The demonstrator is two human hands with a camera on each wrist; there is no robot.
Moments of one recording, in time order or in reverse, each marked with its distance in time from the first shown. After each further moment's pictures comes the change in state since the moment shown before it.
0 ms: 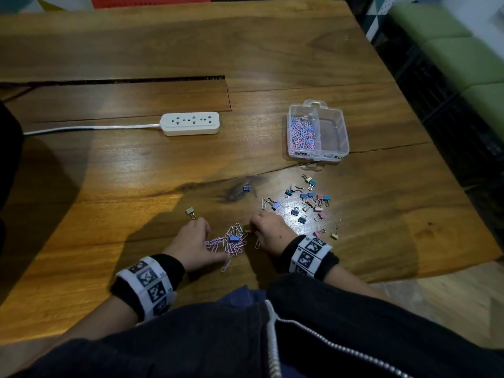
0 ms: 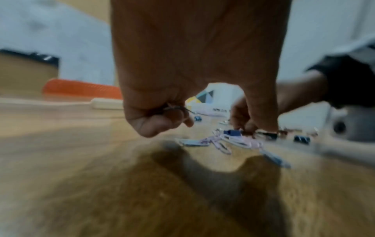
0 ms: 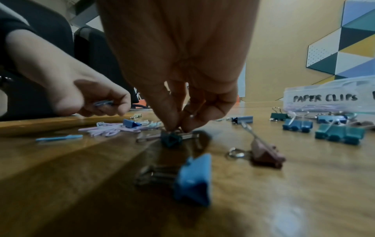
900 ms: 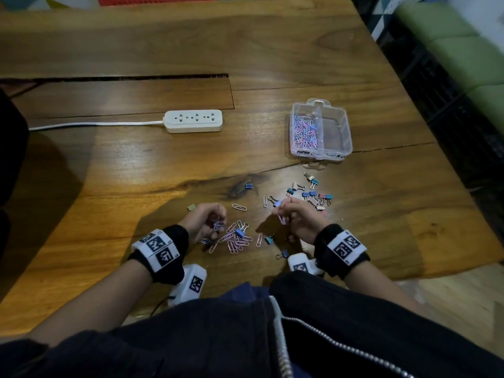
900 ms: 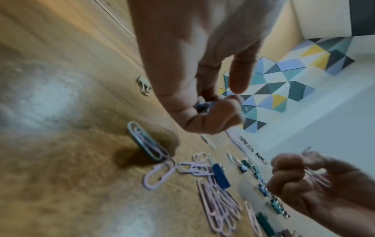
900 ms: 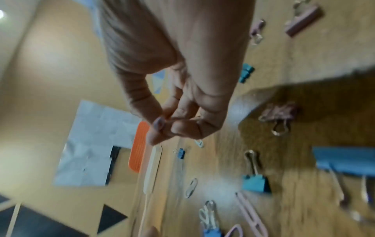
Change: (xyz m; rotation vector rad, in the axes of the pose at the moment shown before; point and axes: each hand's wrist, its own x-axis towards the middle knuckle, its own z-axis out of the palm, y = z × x) left_hand 0.031 0.011 -0.013 -1.150 -0.211 -0.005; right_hand -0.012 0.039 -0.028 1.607 0.042 0.368
